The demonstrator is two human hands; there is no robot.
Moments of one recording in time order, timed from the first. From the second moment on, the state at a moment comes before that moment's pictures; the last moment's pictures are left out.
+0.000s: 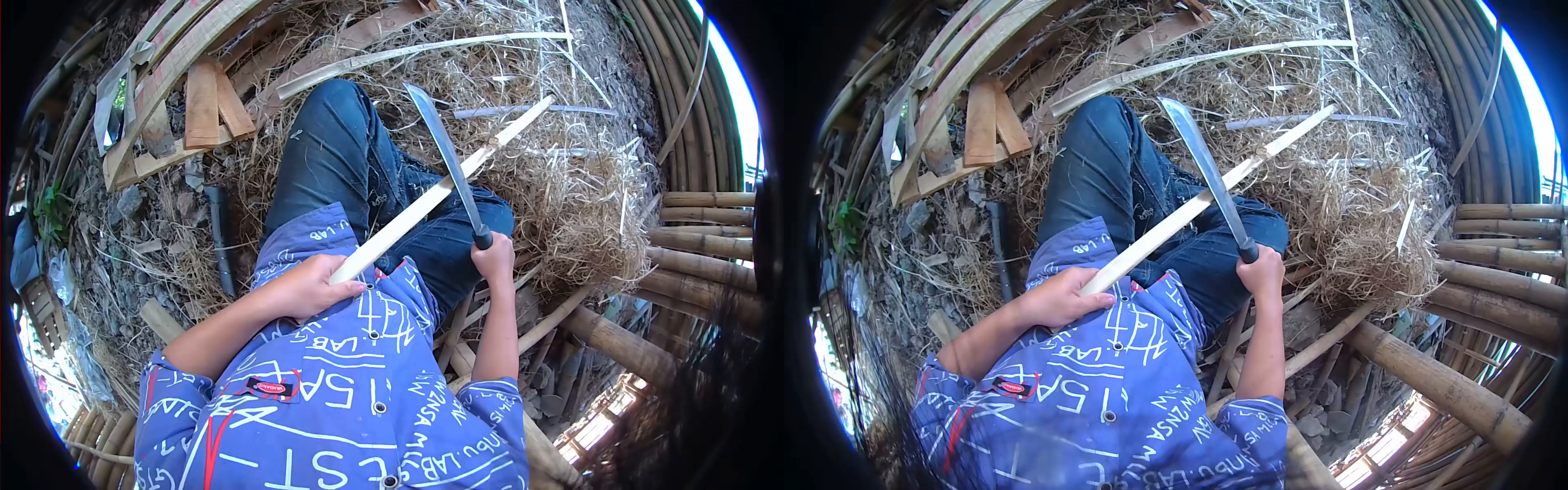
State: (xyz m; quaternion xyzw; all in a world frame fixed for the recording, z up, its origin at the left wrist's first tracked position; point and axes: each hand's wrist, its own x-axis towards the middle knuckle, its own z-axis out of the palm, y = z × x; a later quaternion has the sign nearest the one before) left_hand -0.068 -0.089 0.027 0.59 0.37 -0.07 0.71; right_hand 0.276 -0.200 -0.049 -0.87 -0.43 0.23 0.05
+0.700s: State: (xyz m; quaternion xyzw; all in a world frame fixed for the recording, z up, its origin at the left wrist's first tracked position) left_hand -0.072 -0.083 0.025 0.56 0.37 -0.11 0.74; right_hand 0.252 -0.194 -0.044 -0.84 -0.43 0.29 0.14
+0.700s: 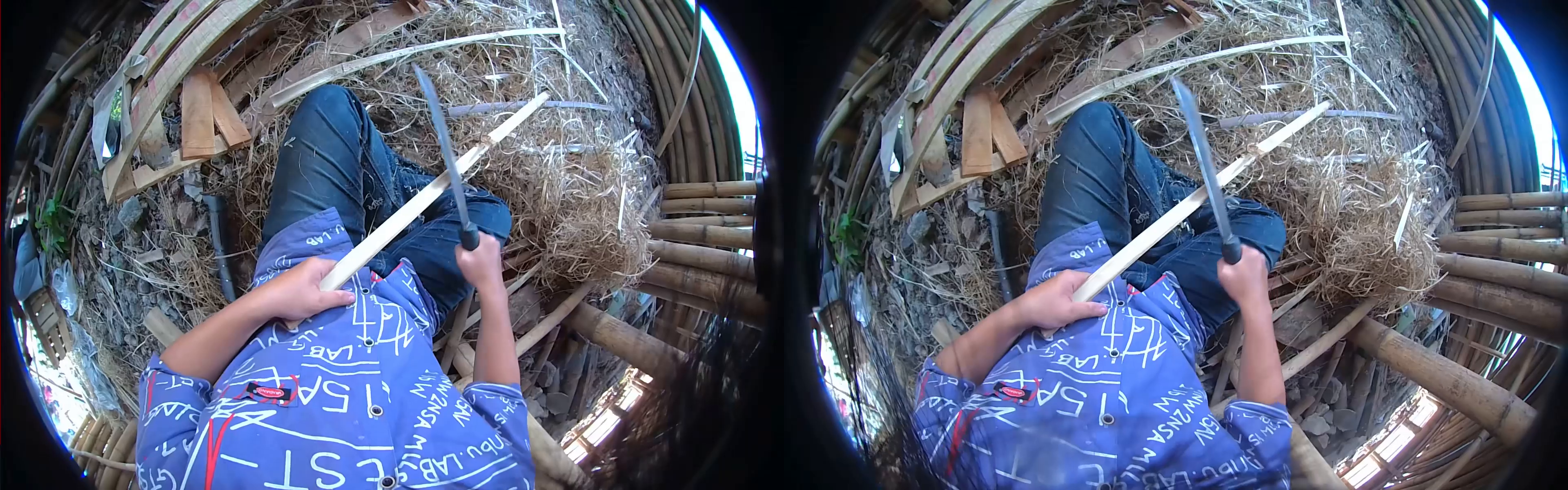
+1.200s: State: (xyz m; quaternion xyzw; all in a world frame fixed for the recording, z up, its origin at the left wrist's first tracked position) left_hand -0.071 -0.084 0.027 0.57 0.39 -0.16 0.71; right_hand 0.222 -0.185 -0.007 -0.83 -0.48 0.29 0.07
